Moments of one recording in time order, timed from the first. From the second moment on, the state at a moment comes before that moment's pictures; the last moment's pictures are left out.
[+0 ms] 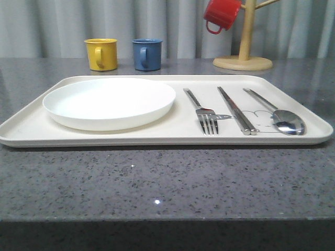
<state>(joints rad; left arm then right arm) -0.17 0.00 -0.36 -0.13 0.45 0.20 0.23 1.42 -1.58 0.11 1.24 0.11</state>
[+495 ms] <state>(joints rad) -0.17 0.00 -0.36 -0.13 0.45 0.20 0.23 0.90 -0.97 0.00 0.88 0.08</state>
